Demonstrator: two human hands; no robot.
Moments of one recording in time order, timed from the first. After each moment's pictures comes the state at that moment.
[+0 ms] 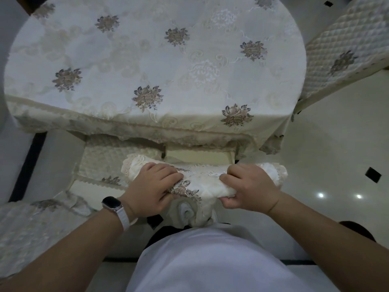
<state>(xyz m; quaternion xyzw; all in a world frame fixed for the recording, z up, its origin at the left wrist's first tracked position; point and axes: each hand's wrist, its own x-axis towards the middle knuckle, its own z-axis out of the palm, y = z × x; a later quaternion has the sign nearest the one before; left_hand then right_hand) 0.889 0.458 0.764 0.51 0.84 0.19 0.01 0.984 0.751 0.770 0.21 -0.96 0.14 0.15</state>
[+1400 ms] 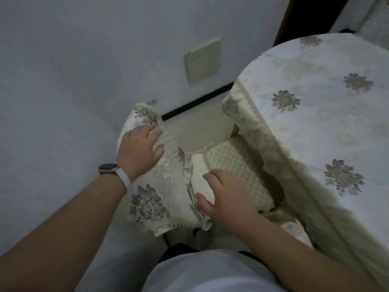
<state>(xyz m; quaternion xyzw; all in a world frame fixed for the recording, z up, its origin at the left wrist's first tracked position) 0.937 0.081 0.816 -0.20 0.97 0.00 -0.12 0.863 0.353 0.817 0.48 -0.84 0.24 -0.04</state>
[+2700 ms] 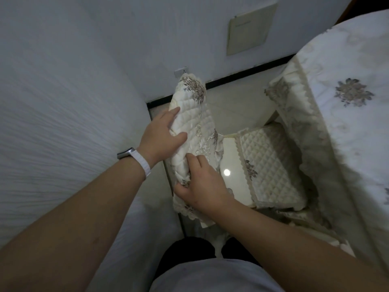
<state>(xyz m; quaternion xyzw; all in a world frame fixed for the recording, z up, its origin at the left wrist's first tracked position) 0.971 0.065 0.802 -0.39 0.85 0.33 -0.09 0.924 0.234 0.775 0.49 -0.80 0.27 -0.21</state>
